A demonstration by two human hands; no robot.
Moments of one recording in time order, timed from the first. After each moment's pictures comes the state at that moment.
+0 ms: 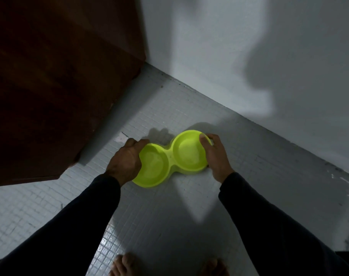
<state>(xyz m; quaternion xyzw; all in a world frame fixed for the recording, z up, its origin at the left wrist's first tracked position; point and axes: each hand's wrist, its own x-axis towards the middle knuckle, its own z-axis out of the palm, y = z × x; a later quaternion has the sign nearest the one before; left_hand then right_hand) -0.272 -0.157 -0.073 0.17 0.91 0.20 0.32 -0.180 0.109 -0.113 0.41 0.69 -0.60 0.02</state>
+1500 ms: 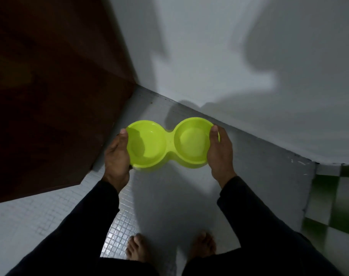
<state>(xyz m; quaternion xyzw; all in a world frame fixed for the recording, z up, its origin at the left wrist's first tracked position) -0.261 -0.105 0.096 -0.25 0.65 0.69 0.20 -0.166 0.121 0.078 0.46 0.67 -0.57 -0.12</state>
